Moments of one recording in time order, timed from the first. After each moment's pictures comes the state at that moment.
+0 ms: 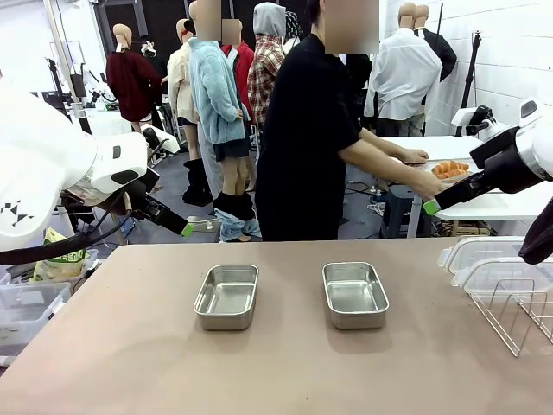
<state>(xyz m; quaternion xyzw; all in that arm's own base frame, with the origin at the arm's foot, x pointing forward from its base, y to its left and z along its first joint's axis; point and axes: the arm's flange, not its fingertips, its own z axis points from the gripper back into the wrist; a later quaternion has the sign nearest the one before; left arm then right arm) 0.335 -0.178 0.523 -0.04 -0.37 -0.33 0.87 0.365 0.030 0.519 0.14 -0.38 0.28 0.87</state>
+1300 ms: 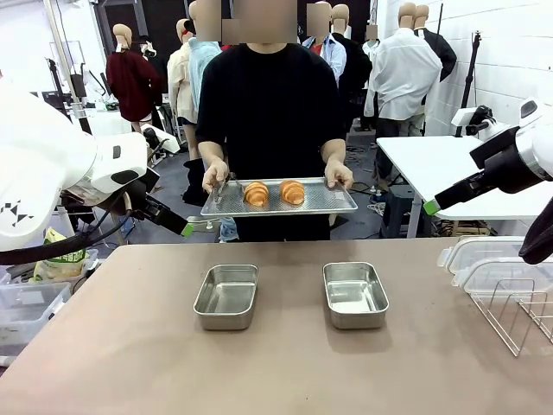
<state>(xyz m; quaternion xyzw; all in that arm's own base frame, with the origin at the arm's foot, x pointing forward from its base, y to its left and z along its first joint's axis) 0.335 -0.178 0.523 -0.04 -0.37 -0.33 0.87 0.365 0.030 0.519 0.14 -0.38 0.28 0.87</state>
